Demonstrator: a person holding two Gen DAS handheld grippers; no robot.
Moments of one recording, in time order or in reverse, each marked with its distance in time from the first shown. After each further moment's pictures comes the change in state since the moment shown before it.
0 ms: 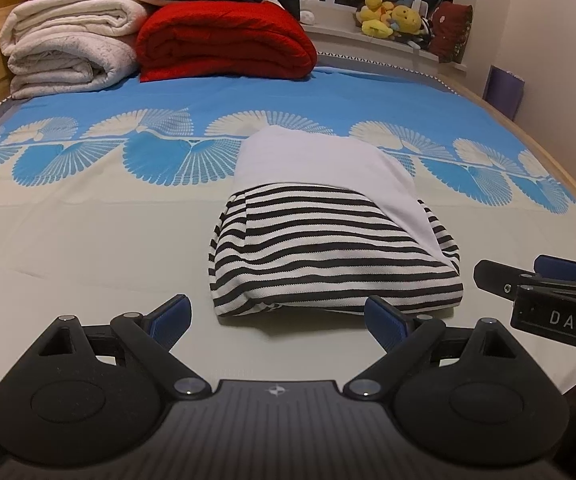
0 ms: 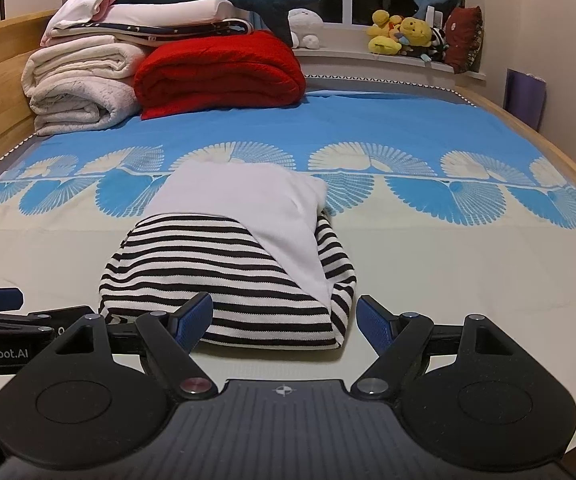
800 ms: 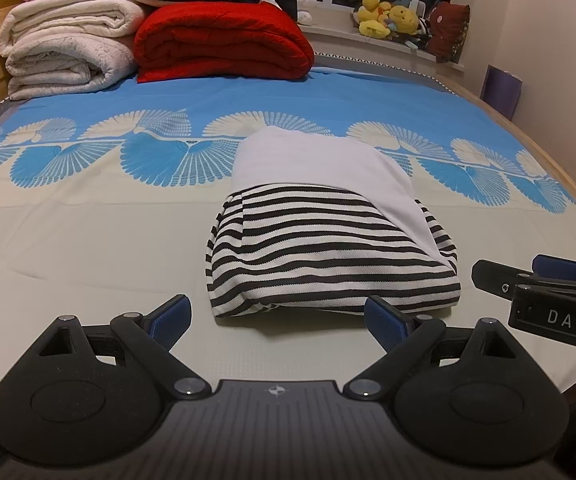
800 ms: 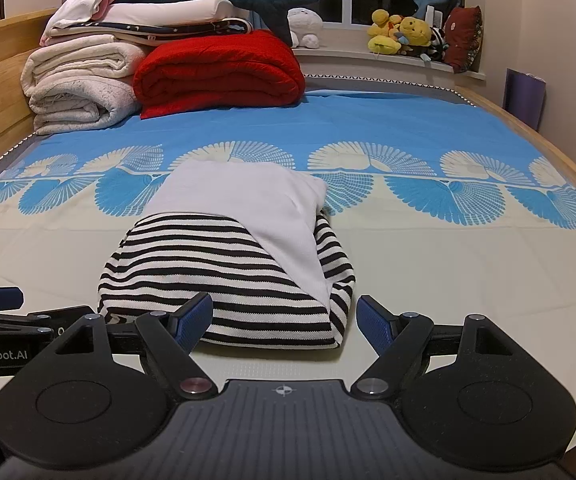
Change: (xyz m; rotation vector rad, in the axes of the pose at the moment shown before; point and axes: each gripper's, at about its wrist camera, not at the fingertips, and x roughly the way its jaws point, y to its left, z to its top) left arm -0.001 -0.001 0.000 0.003 -0.003 -0.002; right arm 0.000 0.000 0.000 -0.001 0.001 0.000
